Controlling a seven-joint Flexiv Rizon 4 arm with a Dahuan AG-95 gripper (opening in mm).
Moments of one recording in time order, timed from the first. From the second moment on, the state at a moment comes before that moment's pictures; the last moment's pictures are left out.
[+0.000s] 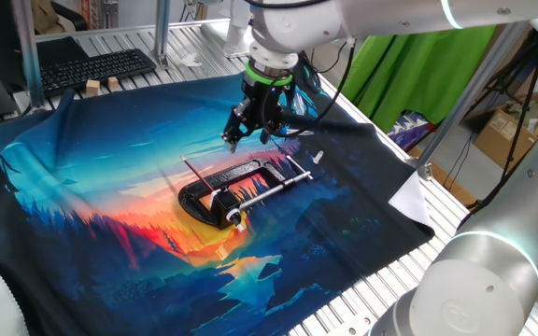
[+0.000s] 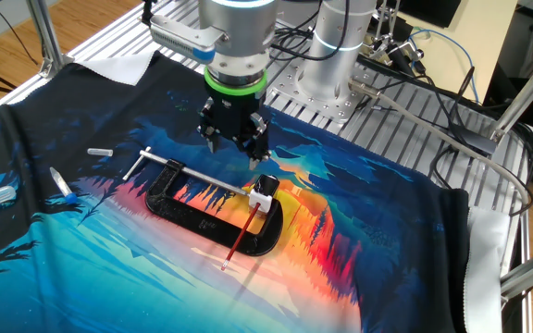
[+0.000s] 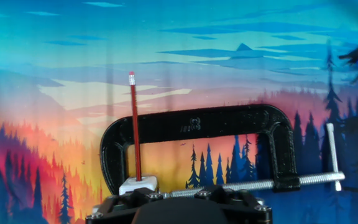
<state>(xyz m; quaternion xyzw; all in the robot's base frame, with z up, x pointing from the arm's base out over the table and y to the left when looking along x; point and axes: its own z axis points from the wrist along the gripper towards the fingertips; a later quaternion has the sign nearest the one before) 0.499 0.000 0.170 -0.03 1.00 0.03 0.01</state>
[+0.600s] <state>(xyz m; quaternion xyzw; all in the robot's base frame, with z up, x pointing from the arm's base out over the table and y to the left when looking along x) 0.503 0.006 0.162 -0.03 1.00 0.04 0.01</state>
